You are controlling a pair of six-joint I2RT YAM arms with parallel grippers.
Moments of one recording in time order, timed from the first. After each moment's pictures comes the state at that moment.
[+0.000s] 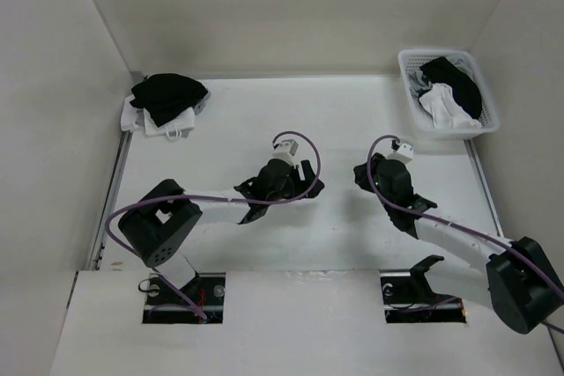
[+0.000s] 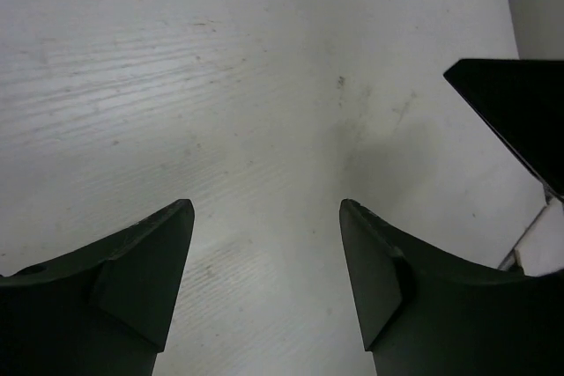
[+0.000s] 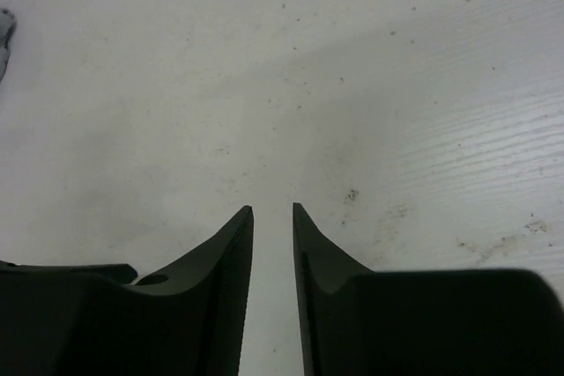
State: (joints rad) left arm -0.83 1.61 0.68 0.47 -0.06 -0.77; right arm 0.51 1.10 0.41 0.26 0.33 0.72
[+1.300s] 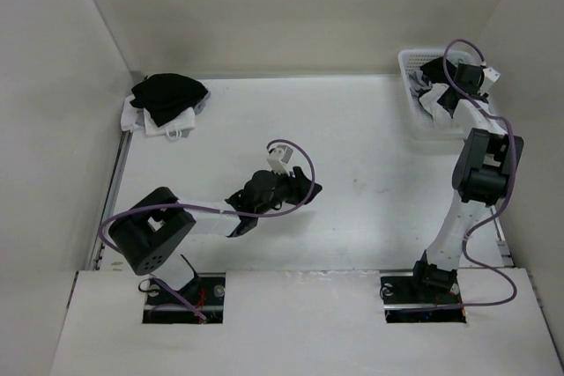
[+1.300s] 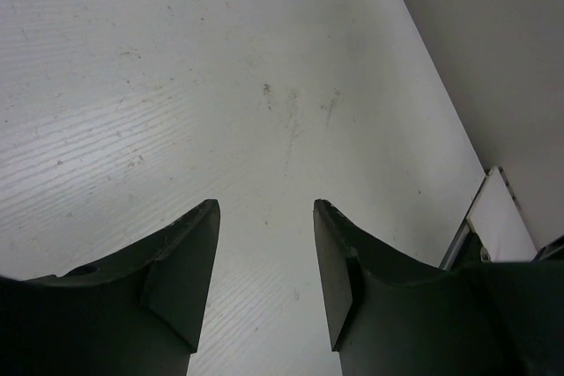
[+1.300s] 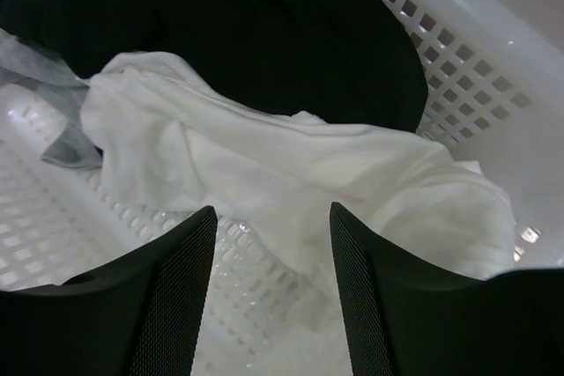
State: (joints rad) left arm -0.86 1.54 0.51 0.79 0.01 -0.71; right arm -0.26 2.05 1.62 -0.22 0.37 0.43
